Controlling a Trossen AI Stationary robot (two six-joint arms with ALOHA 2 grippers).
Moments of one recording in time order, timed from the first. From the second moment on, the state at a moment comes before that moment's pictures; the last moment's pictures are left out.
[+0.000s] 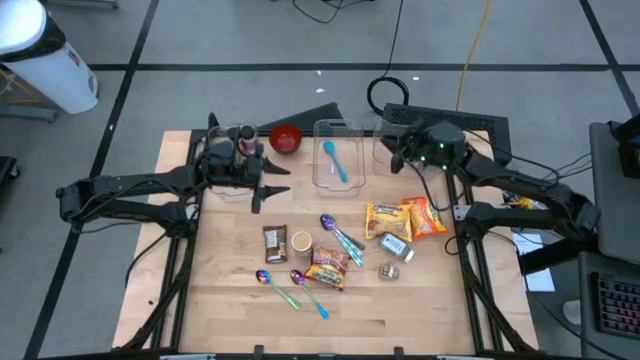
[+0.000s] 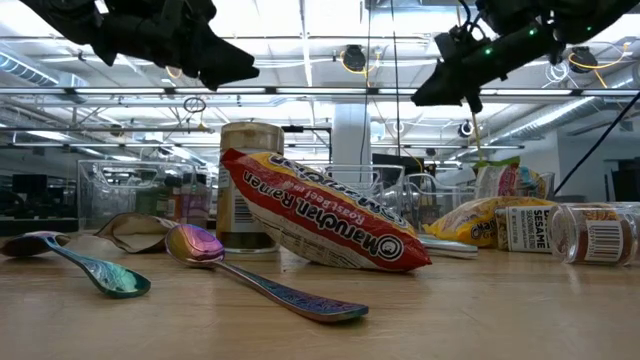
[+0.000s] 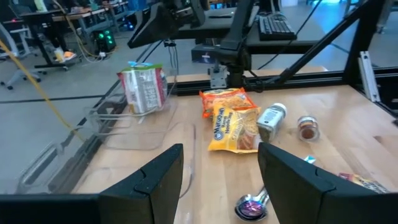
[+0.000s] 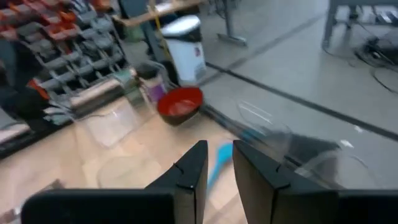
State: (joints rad) left arm 0.35 1.01 0.58 0.24 0.34 0.17; right arm -0.62 0.96 0.65 0.09 -0.06 0.22
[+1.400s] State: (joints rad) left arm 0.14 1.30 0.58 0.69 0.28 0.08; right arm 0.23 0.97 0.65 -0.49 0.22 0.11
